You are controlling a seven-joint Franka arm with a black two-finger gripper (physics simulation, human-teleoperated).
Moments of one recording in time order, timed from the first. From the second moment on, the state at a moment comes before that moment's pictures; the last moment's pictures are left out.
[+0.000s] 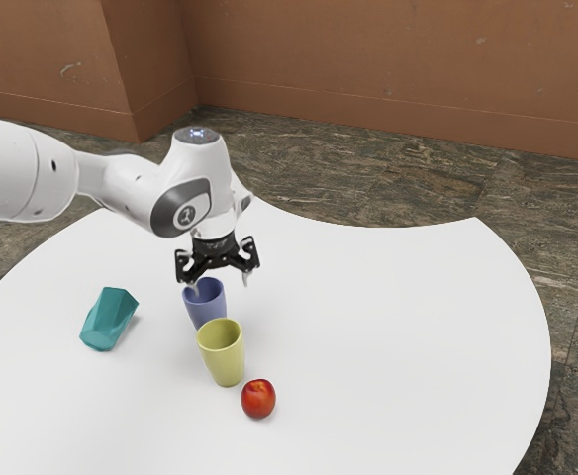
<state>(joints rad) 0.06 0.34 -0.11 -1.91 0.18 2.27 -0.92</state>
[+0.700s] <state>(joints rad) 0.06 0.40 -0.11 -1.90 0.19 2.34 -0.94</state>
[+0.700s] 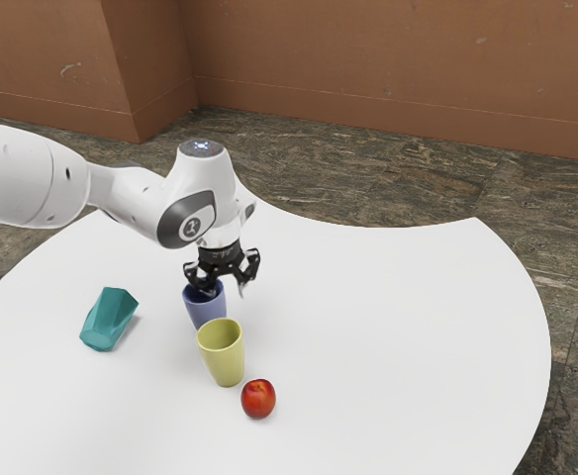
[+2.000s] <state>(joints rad) 0.05 0.22 -0.15 -1.86 0.13 2.14 -0.88</state>
